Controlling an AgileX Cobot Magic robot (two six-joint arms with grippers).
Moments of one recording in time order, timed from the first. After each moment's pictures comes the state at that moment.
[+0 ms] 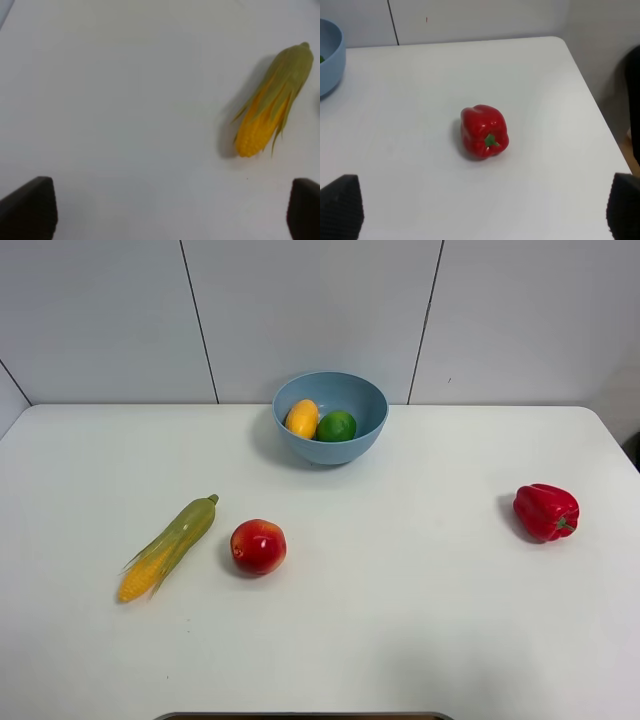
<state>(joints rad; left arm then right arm) -0.08 0.00 -0.44 0.10 1.09 -0.10 0.00 0.00 -0.66 -0.08 1.14 0.11</state>
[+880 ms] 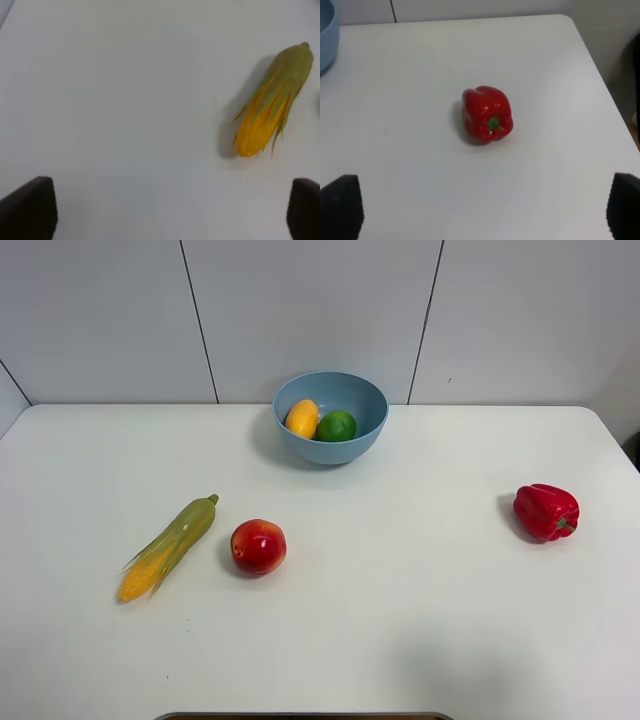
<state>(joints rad) -0.08 0.00 -0.44 0.10 1.09 -0.10 0.00 0.00 -0.56 -0.07 1.10 0.11</state>
